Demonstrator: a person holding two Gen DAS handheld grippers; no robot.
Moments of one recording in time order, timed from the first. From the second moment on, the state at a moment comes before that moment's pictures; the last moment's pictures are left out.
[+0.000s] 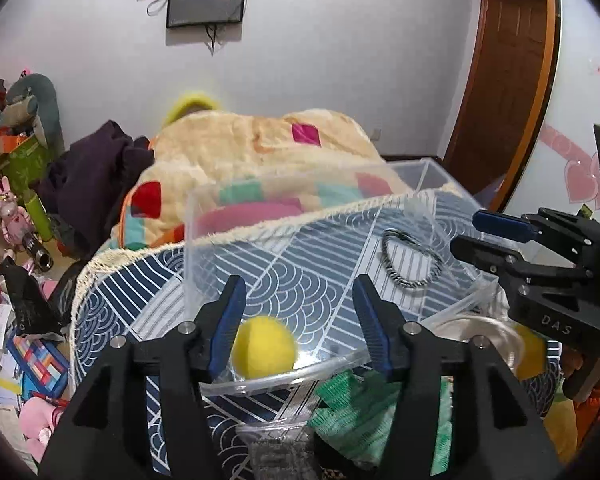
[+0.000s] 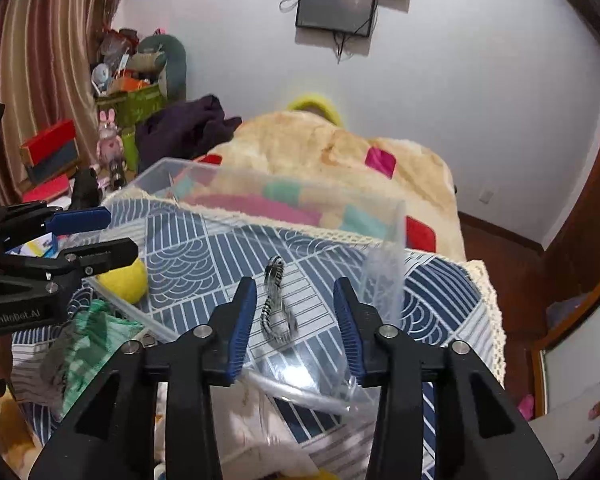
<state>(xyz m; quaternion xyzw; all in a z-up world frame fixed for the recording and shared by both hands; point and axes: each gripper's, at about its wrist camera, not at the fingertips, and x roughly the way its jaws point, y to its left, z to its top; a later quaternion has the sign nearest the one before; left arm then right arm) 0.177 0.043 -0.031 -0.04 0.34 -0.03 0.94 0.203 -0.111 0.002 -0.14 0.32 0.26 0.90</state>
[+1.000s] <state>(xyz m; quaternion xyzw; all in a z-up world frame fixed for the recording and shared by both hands) 0.100 -0.007 -0.071 -0.03 0.32 -0.05 0.94 0.136 -0.178 -0.038 -0.05 0.34 0.26 0.90</state>
